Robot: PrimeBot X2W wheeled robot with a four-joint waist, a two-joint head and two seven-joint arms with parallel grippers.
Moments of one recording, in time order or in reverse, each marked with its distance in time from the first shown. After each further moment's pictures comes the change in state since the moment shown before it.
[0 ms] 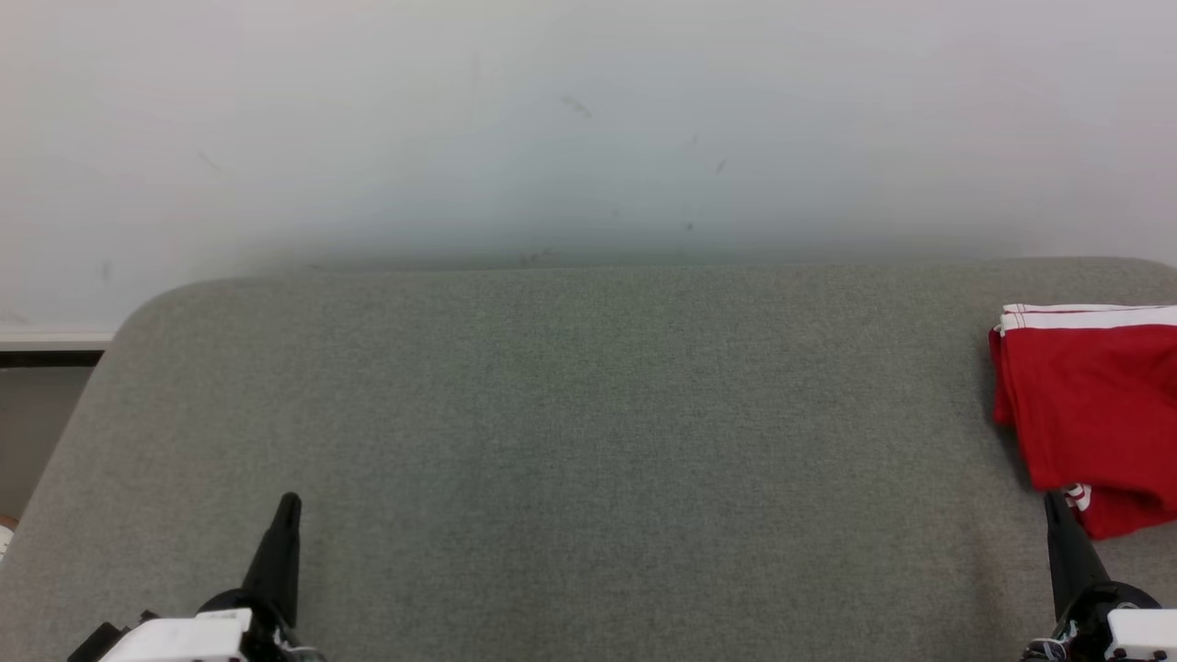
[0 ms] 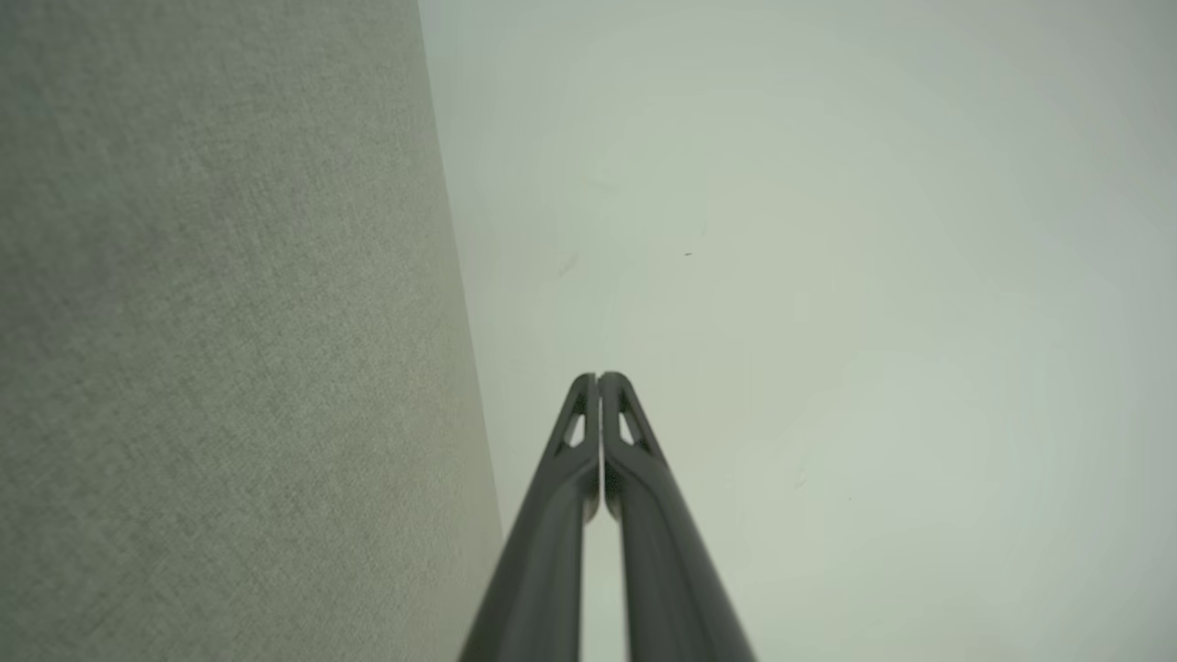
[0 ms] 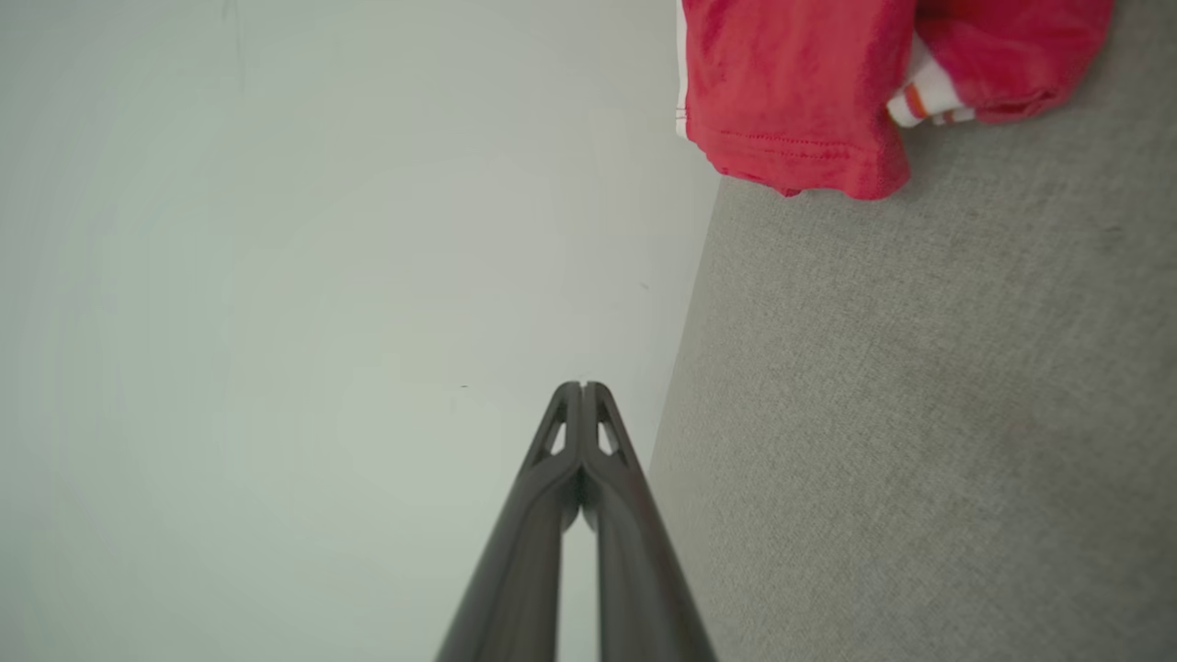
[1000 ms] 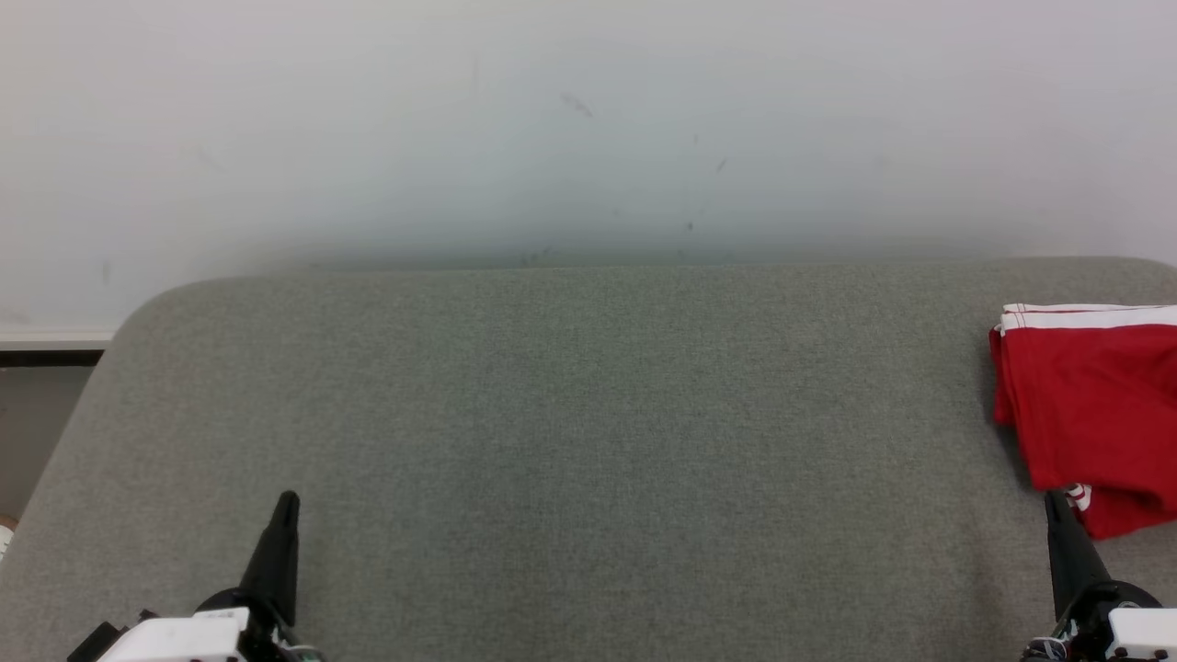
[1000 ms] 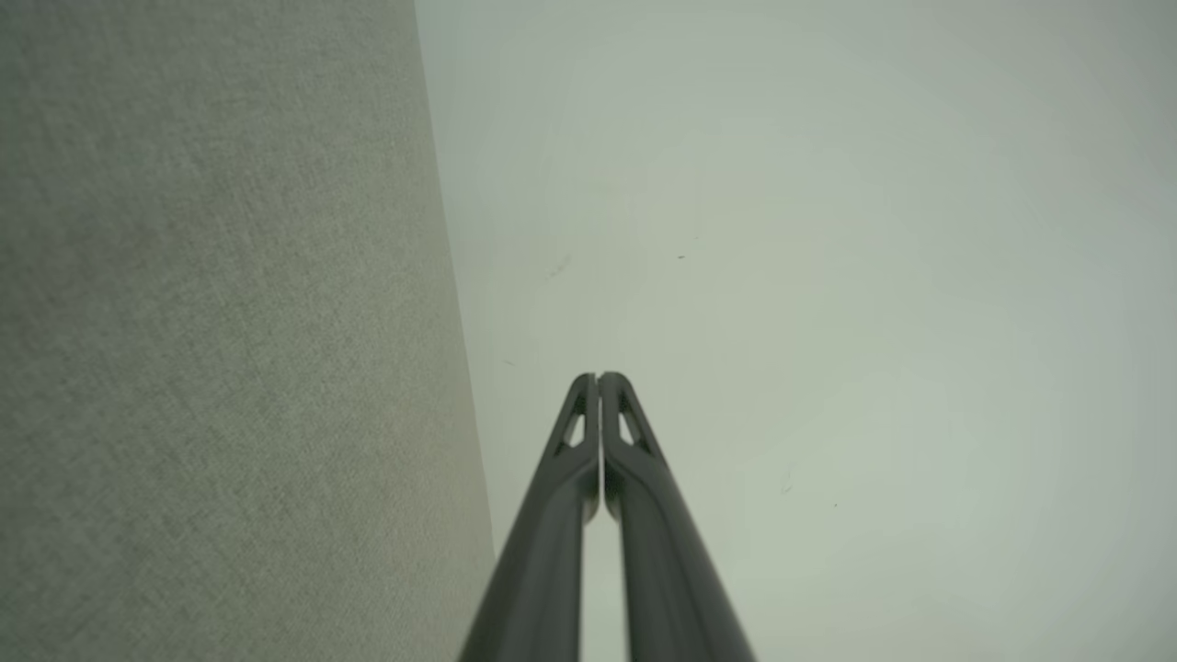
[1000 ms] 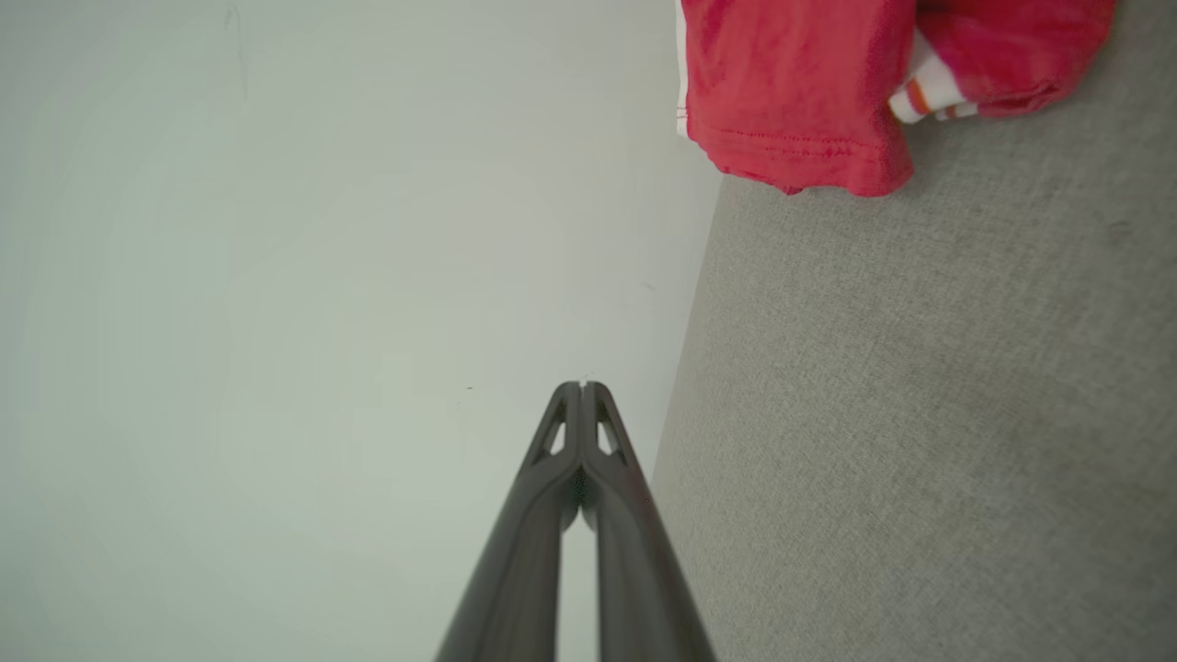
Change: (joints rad) left arm -0.005 -0.004 0.010 0.001 -0.018 -0.001 0.010; right arm -0.002 0.000 -0.001 -0.001 0.017 0.000 0.001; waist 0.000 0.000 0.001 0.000
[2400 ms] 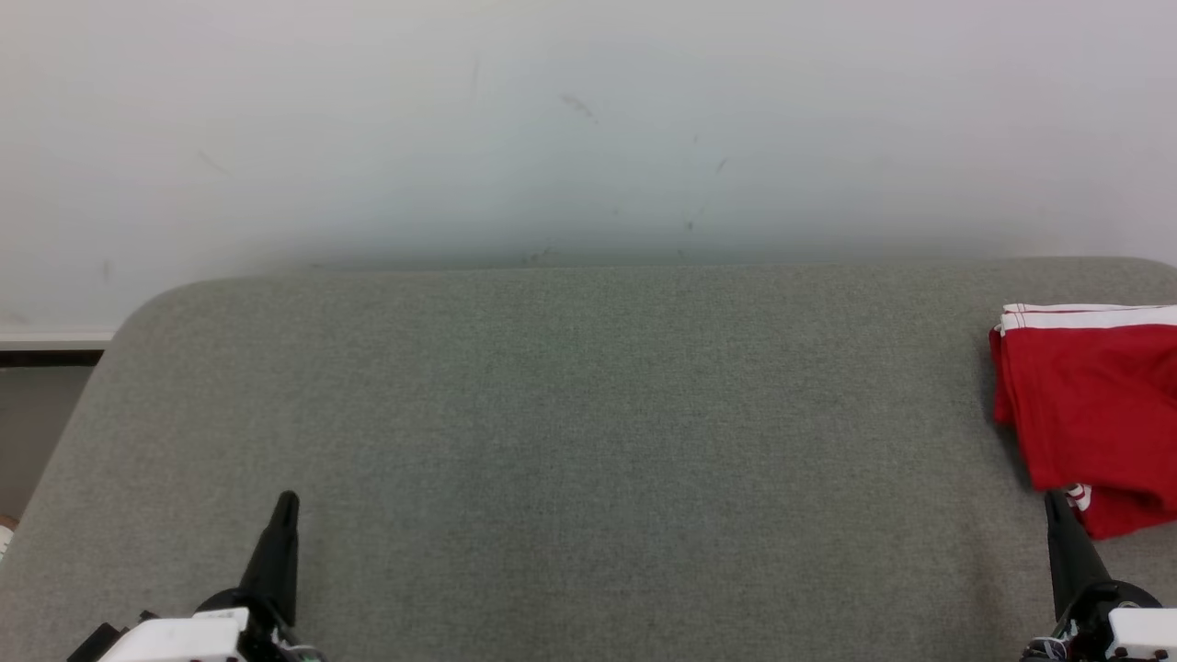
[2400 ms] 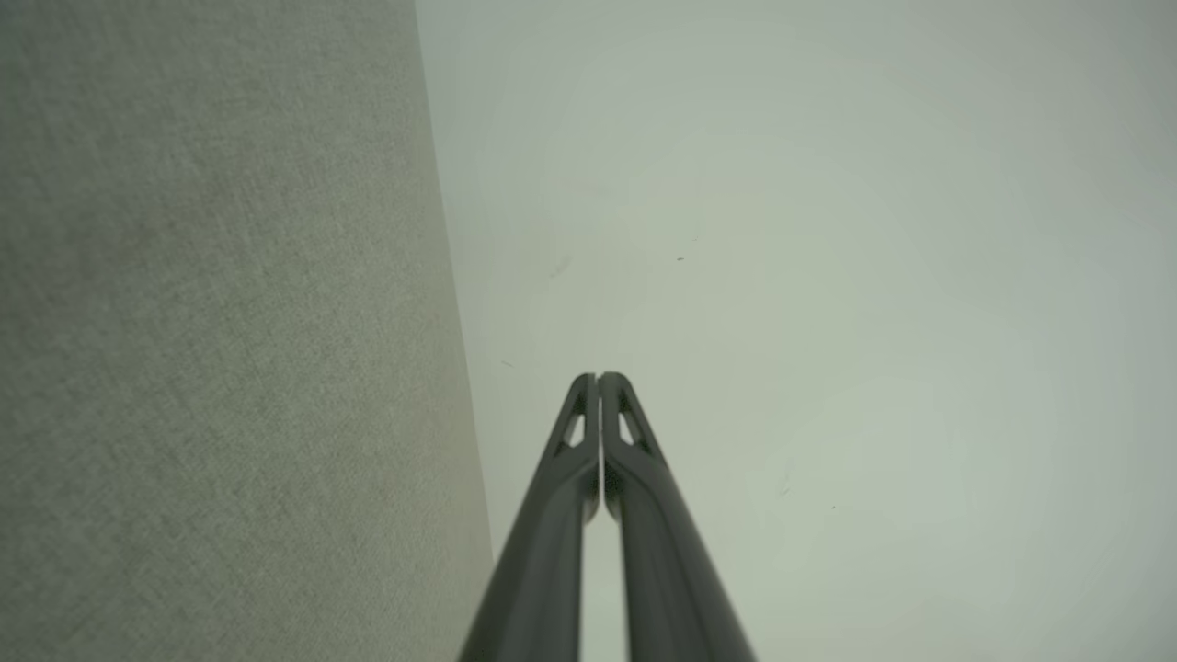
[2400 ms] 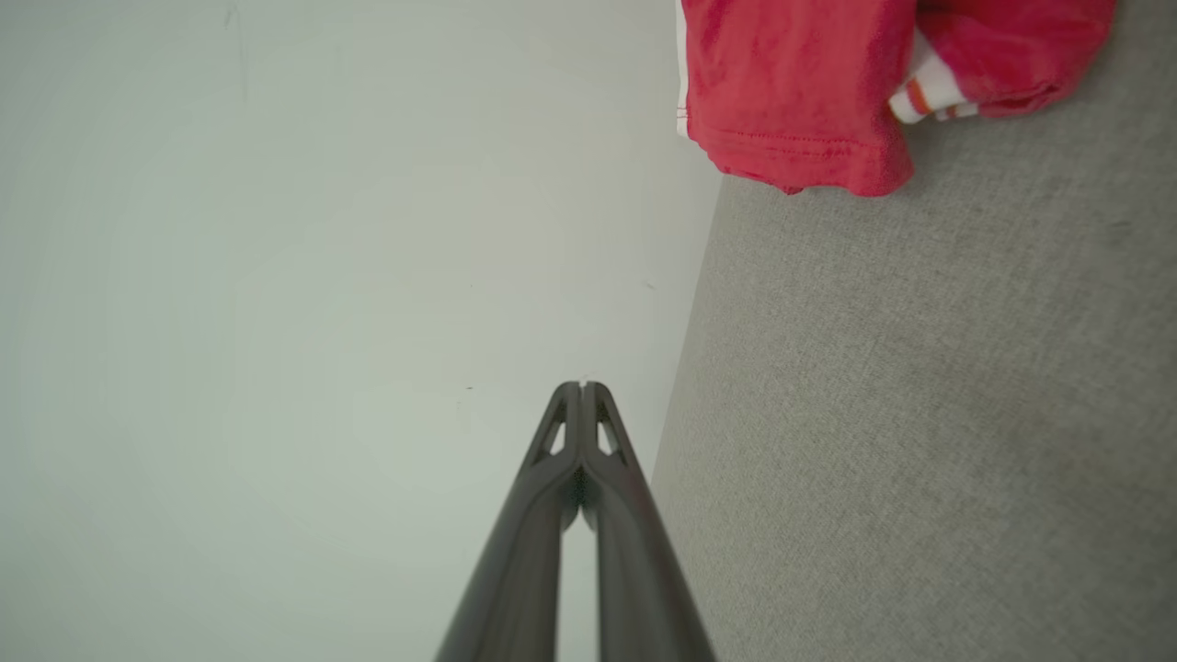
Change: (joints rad) left arm 0.000 -0.007 0.008 0.000 0.003 0.000 0.006; right arm 0.000 0.000 0.000 0.000 0.000 0.000 0.000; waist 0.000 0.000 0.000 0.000
